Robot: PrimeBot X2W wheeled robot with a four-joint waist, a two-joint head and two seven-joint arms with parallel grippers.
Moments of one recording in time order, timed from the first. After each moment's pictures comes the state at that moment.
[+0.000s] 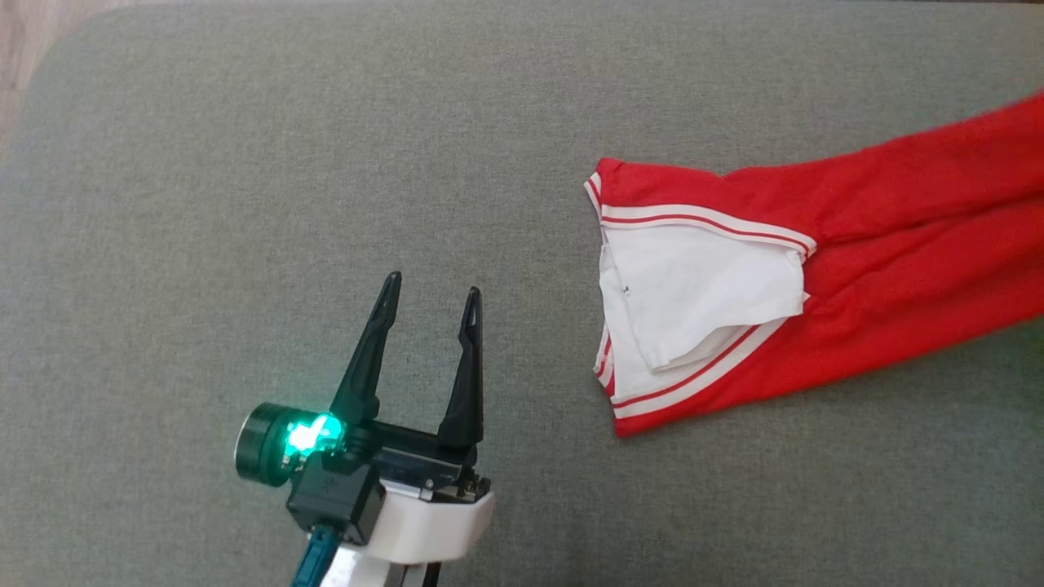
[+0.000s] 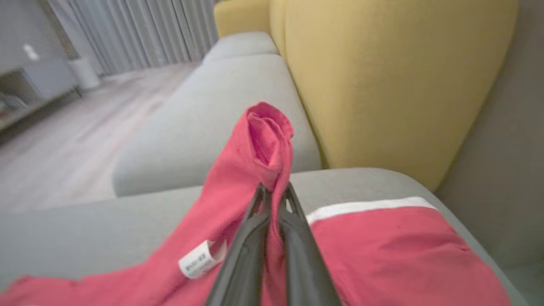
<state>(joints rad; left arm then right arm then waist) -0.09 0.06 -0.46 -0.08 -0.13 0.16 -0.26 -0.27 -0.59 -0.25 0.21 0.61 0.12 0.24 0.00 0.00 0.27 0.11</state>
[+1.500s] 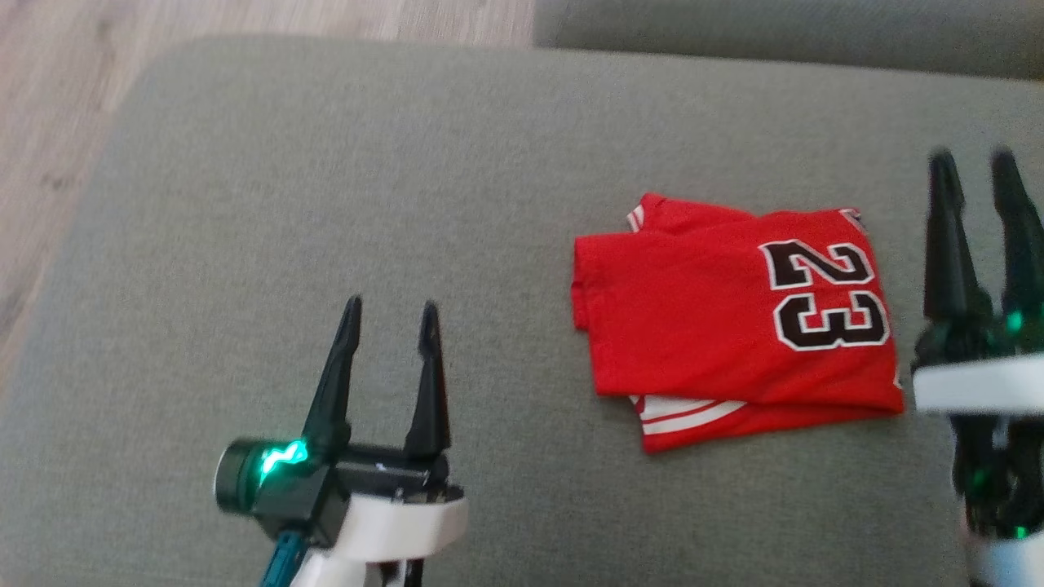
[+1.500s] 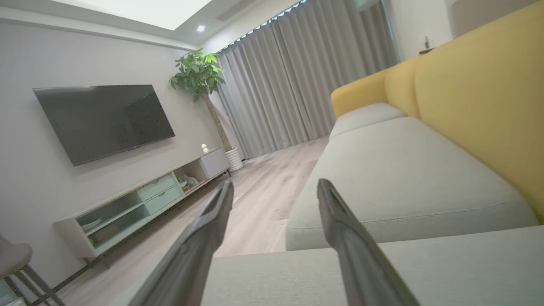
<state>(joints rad) -0.05 0.06 -0.41 -0.05 -0.21 0.18 -0.26 -0.13 -0.18 -0.01 -0.19 0.56 0.12 -0.01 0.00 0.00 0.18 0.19</state>
